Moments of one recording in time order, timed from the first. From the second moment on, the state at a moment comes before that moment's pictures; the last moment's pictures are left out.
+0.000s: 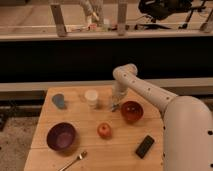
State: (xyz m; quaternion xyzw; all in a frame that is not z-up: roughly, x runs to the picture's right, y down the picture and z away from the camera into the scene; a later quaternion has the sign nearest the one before) arm 0.077 0.070 0.916 -0.26 -0.21 -0.39 0.86
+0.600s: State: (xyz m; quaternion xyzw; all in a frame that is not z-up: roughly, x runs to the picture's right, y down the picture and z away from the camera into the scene) arm 0.073 0.055 0.899 -0.25 -0.19 -0.40 0.86
